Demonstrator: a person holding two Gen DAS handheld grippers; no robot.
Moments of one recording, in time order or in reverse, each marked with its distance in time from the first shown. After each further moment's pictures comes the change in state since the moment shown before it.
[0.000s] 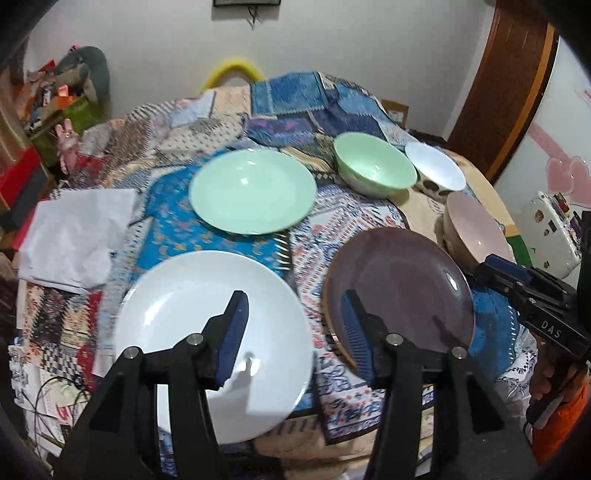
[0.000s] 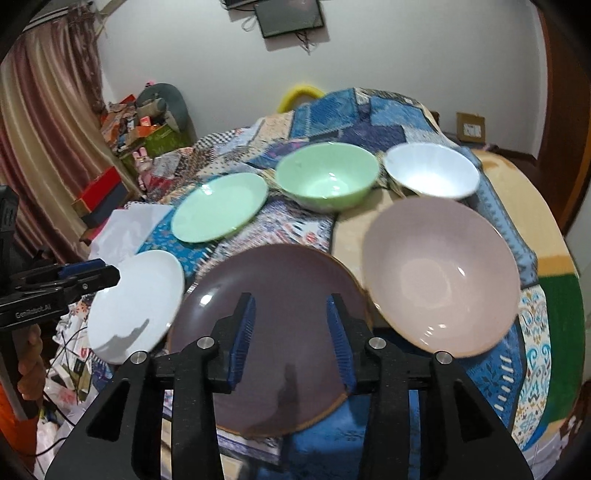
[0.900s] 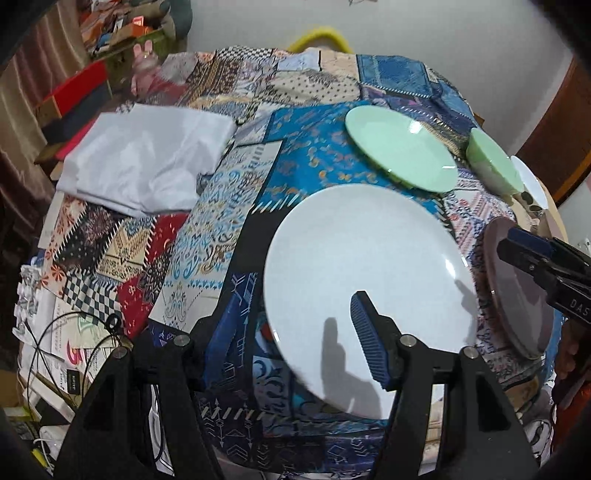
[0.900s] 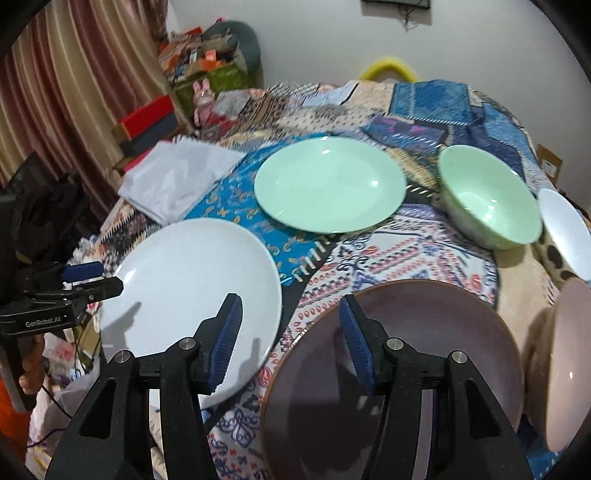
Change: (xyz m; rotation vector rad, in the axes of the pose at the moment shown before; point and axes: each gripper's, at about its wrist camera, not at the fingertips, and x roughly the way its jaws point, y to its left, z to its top) left arm 0.025 0.146 -0.061 -0.243 0.110 0.131; right arm 0.105 0.112 0.020 -0.262 0.180 0.119
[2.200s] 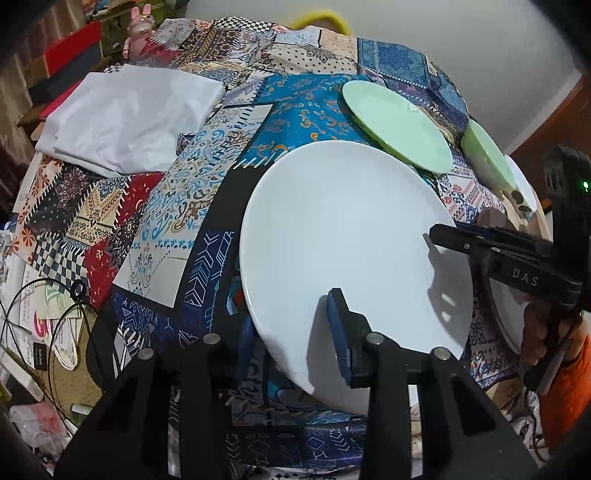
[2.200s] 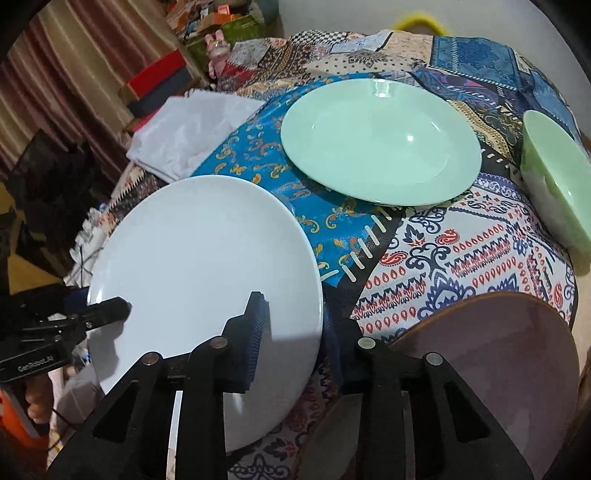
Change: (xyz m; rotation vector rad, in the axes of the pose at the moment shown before) left arm 0.018 0.003 -0.015 -0.080 0.073 -0.102; right arm 0.054 0.007 0.008 0.001 0.177 0.109
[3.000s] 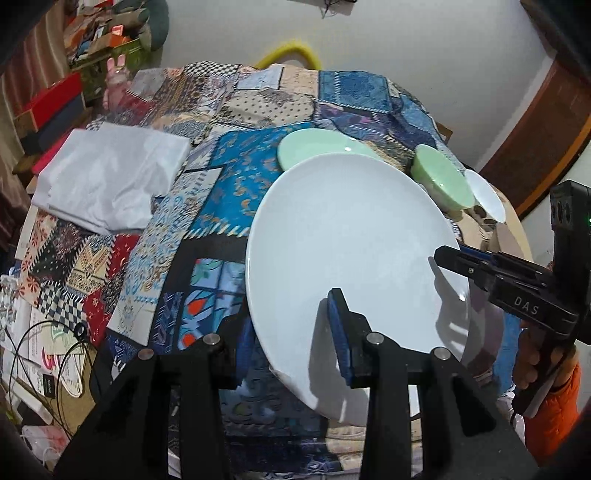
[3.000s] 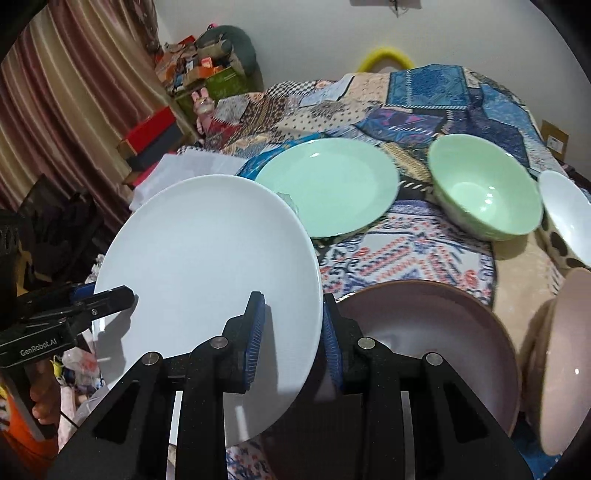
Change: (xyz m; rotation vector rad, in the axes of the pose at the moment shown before) left arm -0.044 -0.069 0.022 0.099 -0.120 -0.022; right arm -0.076 -0.028 -0.019 0.084 -0.183 -0.024
